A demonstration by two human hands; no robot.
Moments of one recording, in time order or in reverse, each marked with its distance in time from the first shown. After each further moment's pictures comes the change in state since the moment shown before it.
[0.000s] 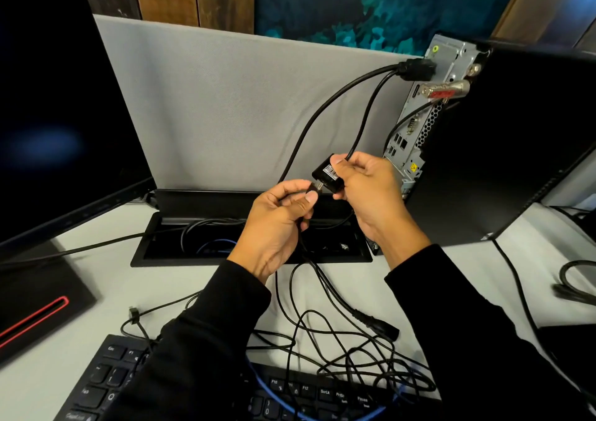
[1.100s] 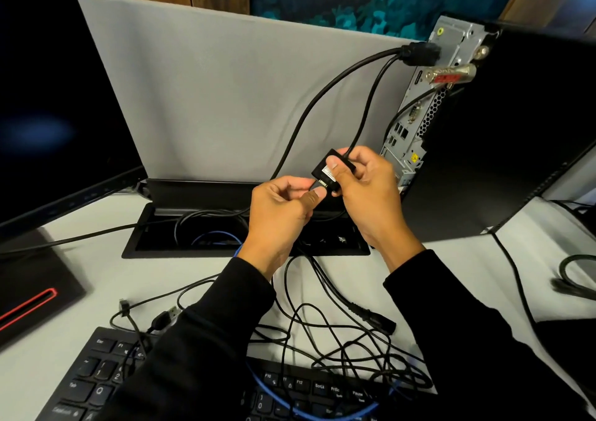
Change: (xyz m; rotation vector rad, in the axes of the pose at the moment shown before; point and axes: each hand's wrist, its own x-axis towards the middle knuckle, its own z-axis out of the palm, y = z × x) left_hand -0.006 -0.005 0.013 0.266 0.099 0.139; right_hand -0.009 0.022 -0.011 -0.064 -0.056 -0.213
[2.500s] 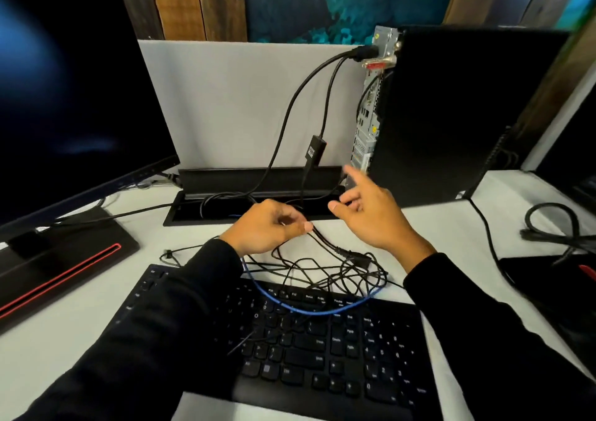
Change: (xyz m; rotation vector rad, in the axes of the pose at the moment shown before) left_hand -0.072 0.012 -0.050 1.038 -0.480 0.053; right_hand -0.098 -0.005 -0.064 -0.550 -0.227 0.025
